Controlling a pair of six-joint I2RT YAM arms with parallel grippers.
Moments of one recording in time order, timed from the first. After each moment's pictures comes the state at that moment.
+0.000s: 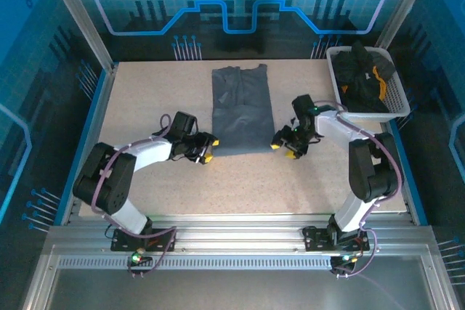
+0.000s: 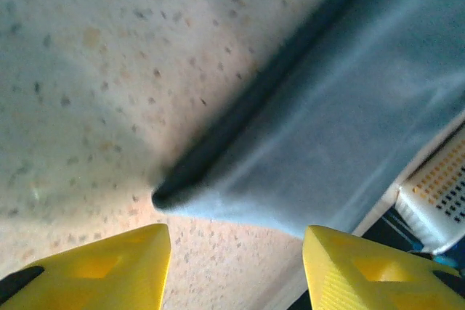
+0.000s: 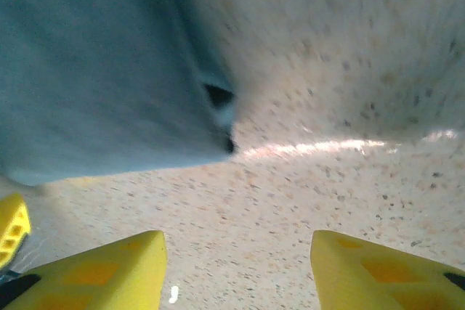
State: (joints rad) left arm -0.34 1.63 0.78 -0.12 0.44 -1.45; right arm 0.26 1.71 1.09 -0.79 -0.43 0.72
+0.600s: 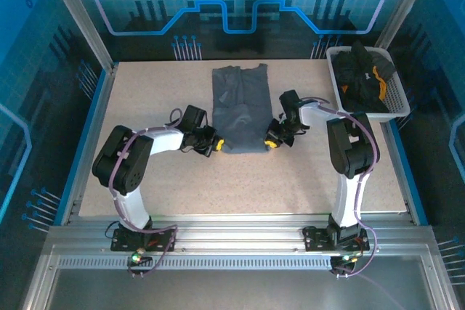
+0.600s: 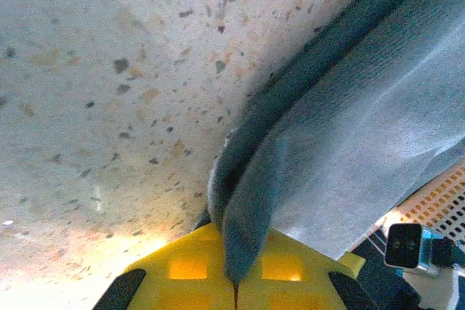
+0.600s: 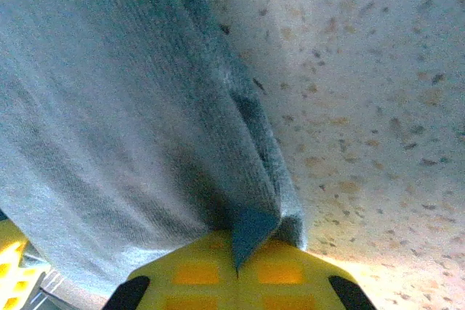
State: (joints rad) left arm -0.36 1.81 0.93 -0.11 0.44 -1.52; right arm 0.29 1.98 1.29 -0.69 -0.46 0.78
